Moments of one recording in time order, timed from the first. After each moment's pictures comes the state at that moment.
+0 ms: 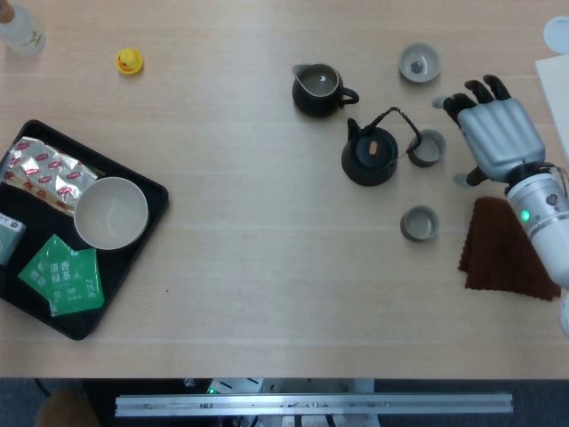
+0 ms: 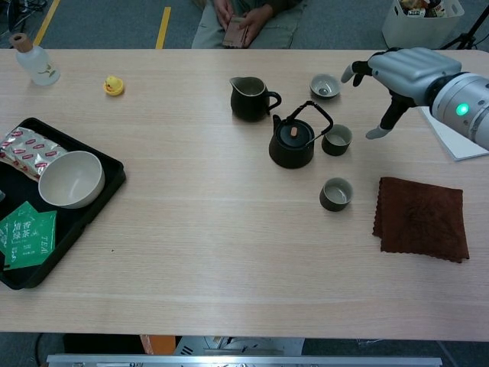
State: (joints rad) left arm 0.04 -1.06 0.04 -1.74 1.60 1.58 -0.03; right arm 0.76 -1.28 0.17 -1.84 -0.65 1.00 -0.77
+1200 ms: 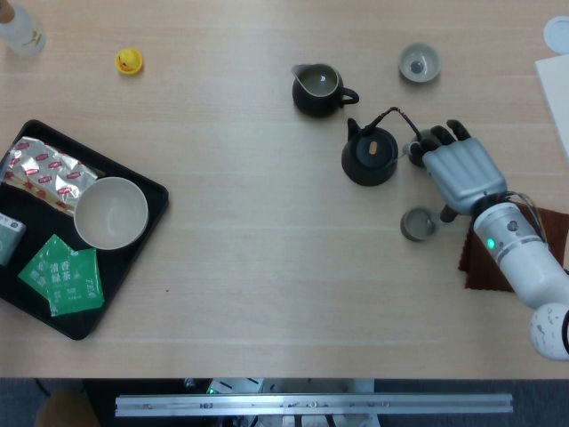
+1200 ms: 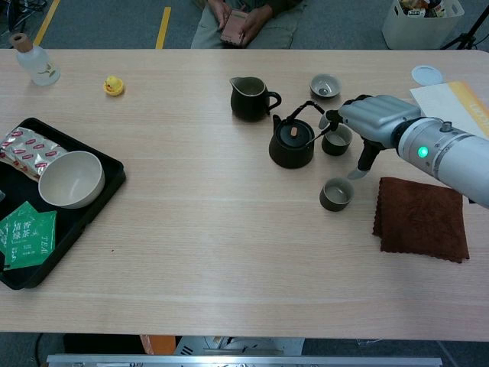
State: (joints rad) left arm 0.05 -1.06 0.04 -1.69 1.58 1.59 -0.08; right arm 0.87 -1.38 0.01 -1.85 -0.57 1.04 -0.80
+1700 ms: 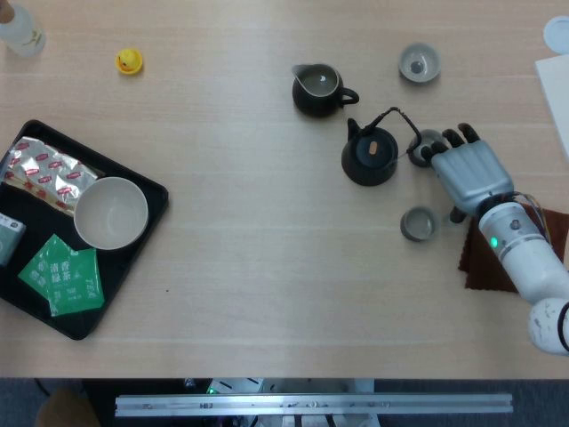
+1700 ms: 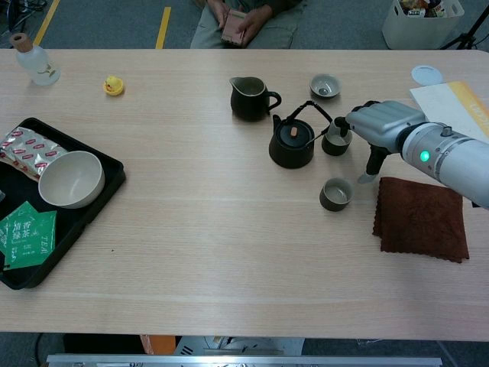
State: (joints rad) left arm 0.05 -1.06 0.03 -1.68 1.57 1.58 -0.09; right arm 0.89 -1.40 -0.02 -1.79 -0.51 1.03 -0.83
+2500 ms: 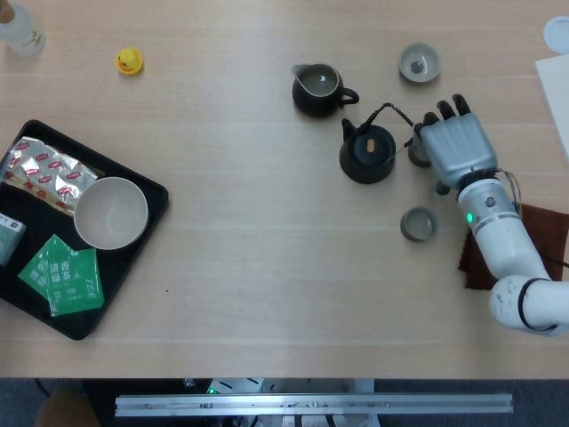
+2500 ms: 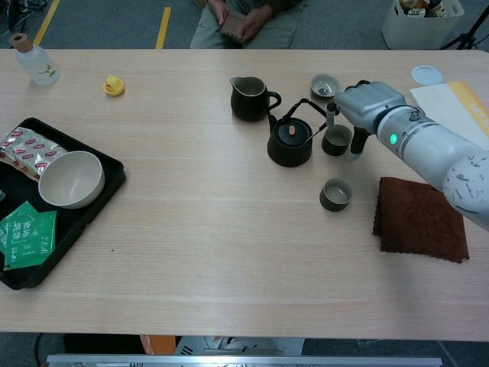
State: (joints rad) left arm 0.06 -1.06 0.03 -1.66 1.56 1.59 -0.12; right arm 0.95 -1.52 0.04 -1.64 -0.43 1.09 -0.90
